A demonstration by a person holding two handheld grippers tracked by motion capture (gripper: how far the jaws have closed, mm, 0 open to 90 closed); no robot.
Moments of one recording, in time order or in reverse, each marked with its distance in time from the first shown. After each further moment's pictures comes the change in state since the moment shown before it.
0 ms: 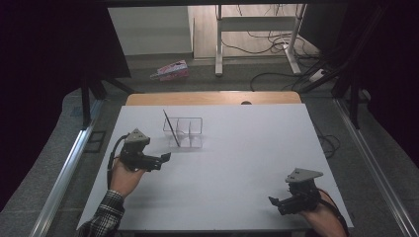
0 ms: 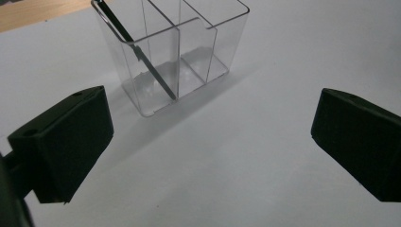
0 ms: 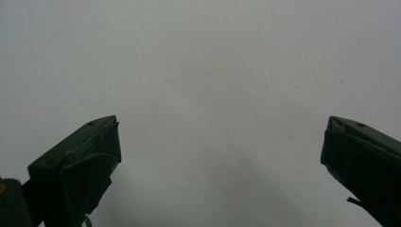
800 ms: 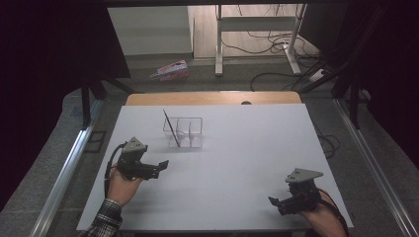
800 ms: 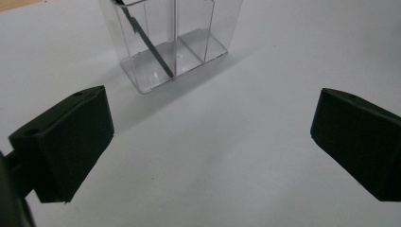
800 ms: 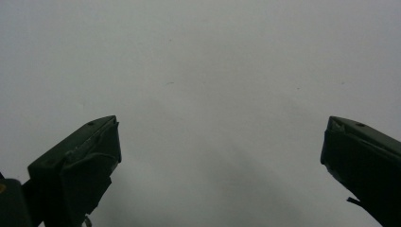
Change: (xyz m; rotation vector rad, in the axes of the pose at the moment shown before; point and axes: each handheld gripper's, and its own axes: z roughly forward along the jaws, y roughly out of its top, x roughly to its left) left arm -0.008 -0.021 -0.008 0.013 0.020 -0.002; right arm 0.000 0.000 0.000 -0.004 0.004 0.002
